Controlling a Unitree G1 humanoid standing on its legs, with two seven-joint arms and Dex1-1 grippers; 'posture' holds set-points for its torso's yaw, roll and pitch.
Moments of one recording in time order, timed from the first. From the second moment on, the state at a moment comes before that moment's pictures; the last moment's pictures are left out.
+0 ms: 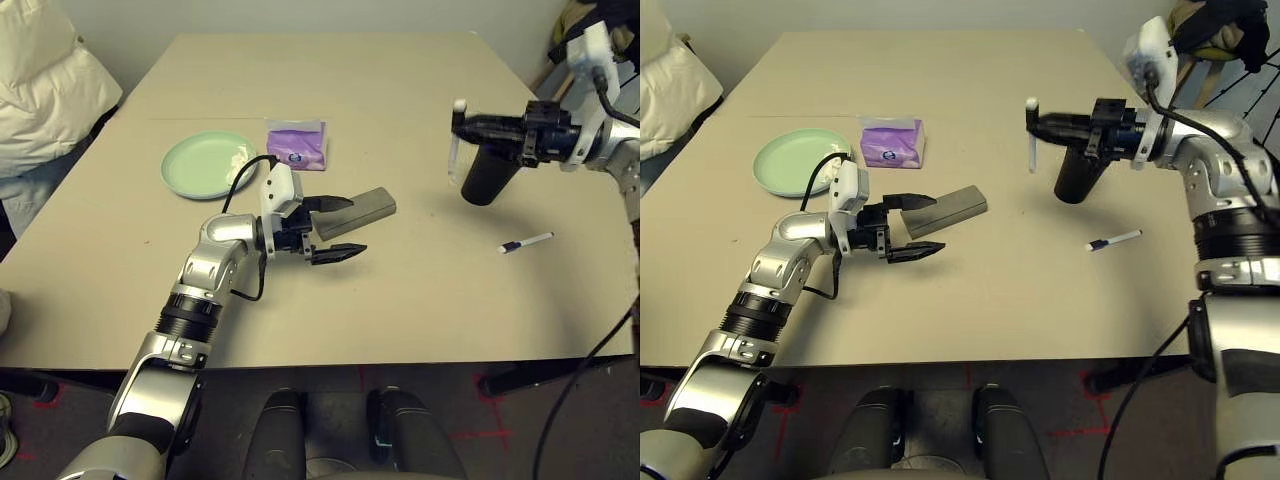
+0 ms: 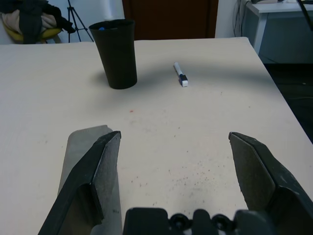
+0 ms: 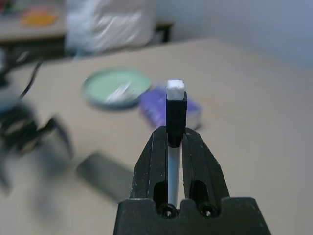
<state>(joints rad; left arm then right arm) -0.62 0.38 -0.14 0.29 -0.29 0.08 -1.19 -0.85 -0.63 -0.18 0.42 0.49 0.34 0.98</state>
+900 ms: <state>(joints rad) -0.62 0.38 -0.14 0.29 -0.29 0.08 -1.19 -0.88 -0.50 -0.32 0.34 0.27 0.39 0.16</state>
